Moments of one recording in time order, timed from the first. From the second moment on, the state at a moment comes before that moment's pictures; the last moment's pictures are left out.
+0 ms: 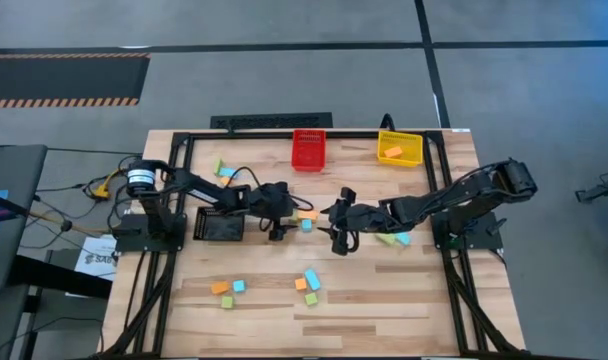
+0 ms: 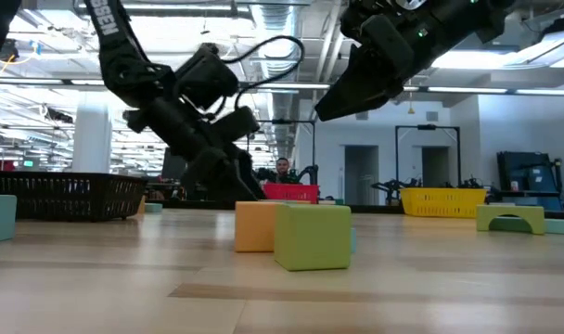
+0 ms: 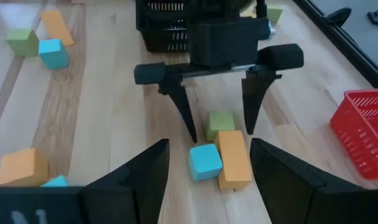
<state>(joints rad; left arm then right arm) 0.16 1.79 0.68 0.42 0.07 0.24 0.16 1.49 0.83 0.09 0.34 0.13</state>
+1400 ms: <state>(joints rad) -0.05 1.11 0.67 -0.40 -0.34 -0.15 0.16 1.49 0.83 0.17 0.34 0.02</state>
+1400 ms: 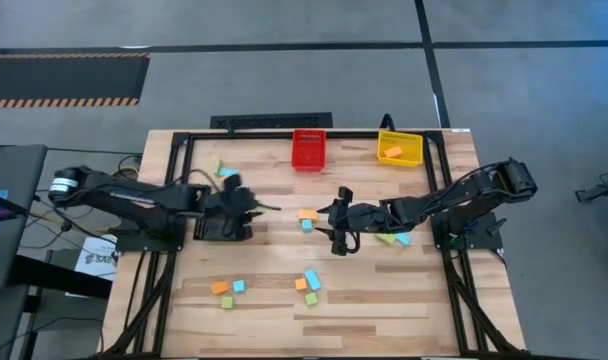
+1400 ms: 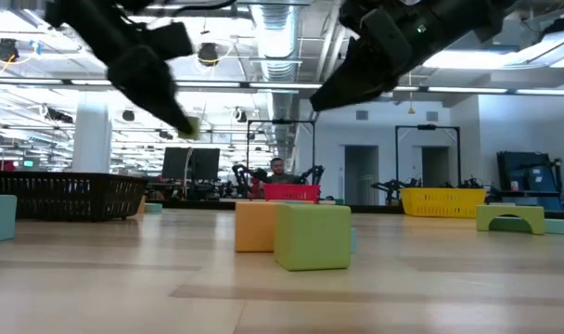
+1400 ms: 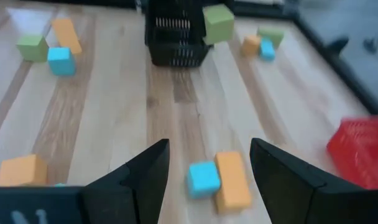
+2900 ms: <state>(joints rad) -0.21 1.01 0.67 -1.06 -0.27 -1.02 -0.04 1.49 0.82 0.25 0.15 -0.22</state>
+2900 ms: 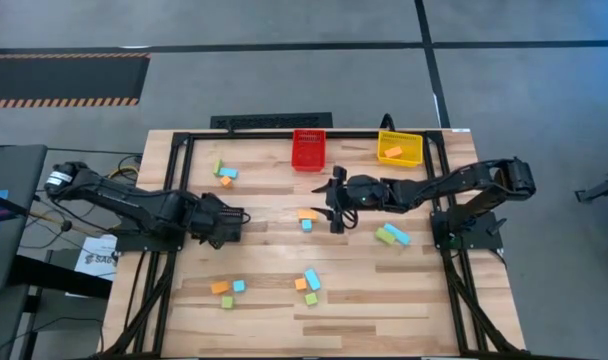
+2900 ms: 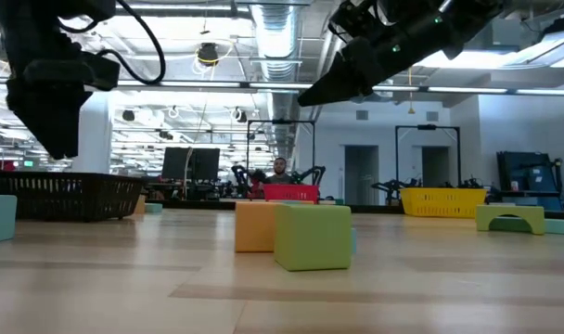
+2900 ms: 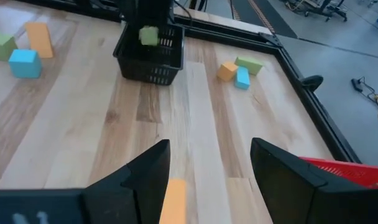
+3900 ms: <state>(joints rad) 0.28 1.02 0.55 0.09 0.01 -0.16 -0.43 1.47 1.05 0.09 -0.24 -0.09</state>
